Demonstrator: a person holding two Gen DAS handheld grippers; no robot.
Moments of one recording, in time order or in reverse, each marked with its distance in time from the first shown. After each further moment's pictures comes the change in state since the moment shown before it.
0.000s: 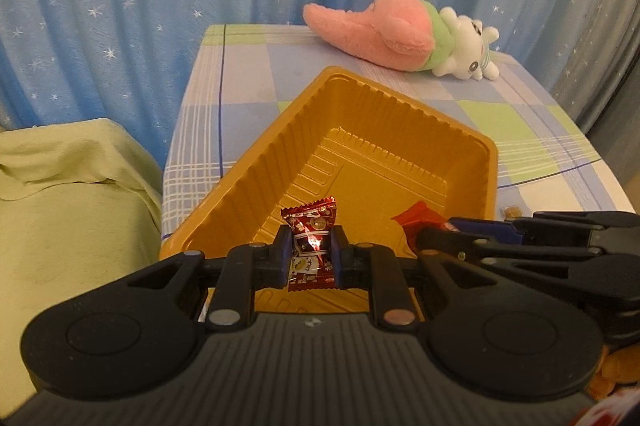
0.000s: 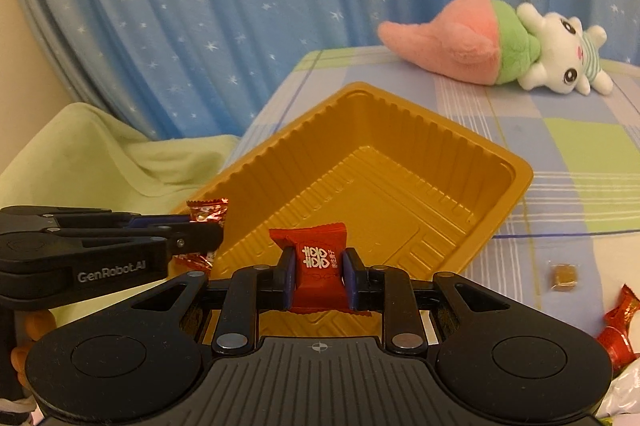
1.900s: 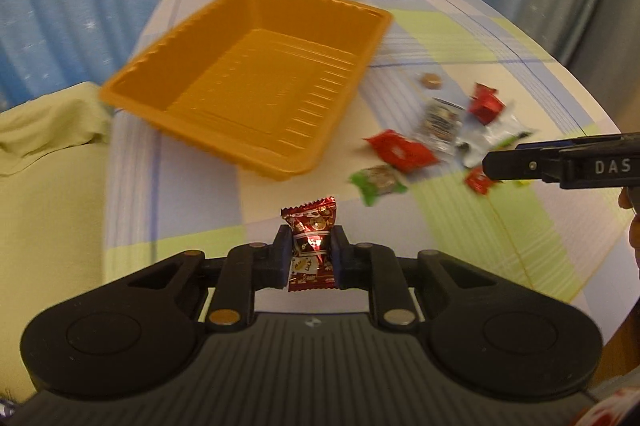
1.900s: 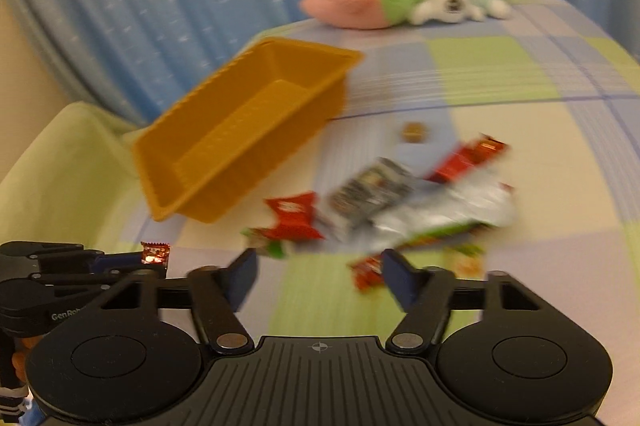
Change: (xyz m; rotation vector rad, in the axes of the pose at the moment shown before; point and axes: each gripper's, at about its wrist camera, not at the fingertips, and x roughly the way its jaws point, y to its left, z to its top) left arm -0.059 -0.088 -0.130 0.077 0.060 0.021; right arm -0.117 -0.094 -0.107 0.068 0.020 0.023
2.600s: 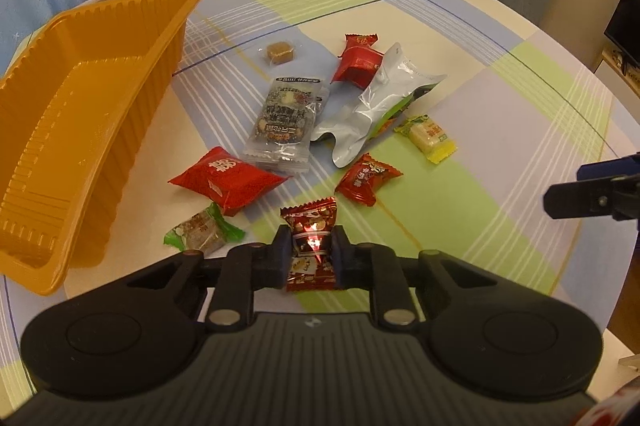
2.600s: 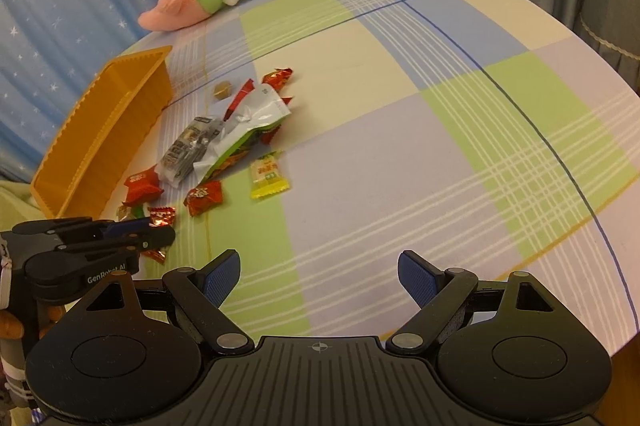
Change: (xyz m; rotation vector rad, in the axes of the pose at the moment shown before) left arm 0.078 -0.112 0.019 0.320 0.077 -0.200; right arm -0.081 -0.074 -0.065 0.353 0.025 -0.295
